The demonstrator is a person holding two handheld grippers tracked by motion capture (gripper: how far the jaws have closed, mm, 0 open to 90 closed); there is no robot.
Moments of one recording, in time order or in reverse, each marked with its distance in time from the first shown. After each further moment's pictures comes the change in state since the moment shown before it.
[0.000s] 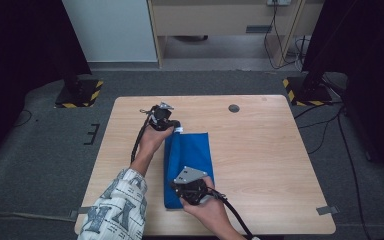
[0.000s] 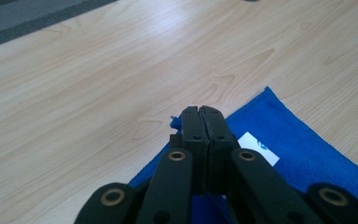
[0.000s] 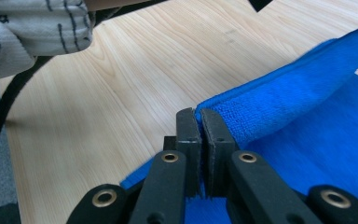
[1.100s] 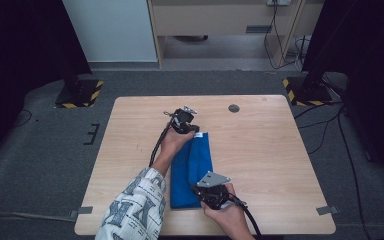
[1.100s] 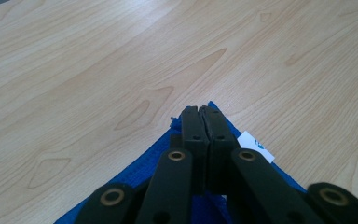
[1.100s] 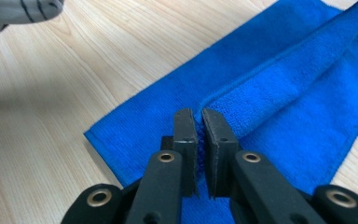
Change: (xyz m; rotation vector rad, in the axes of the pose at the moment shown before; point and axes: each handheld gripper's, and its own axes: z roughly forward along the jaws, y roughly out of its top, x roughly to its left) left arm -0.045 0.016 0.046 0.046 -0.069 0.030; right arm -0.026 -0.044 -0.027 0.052 -0.081 0.079
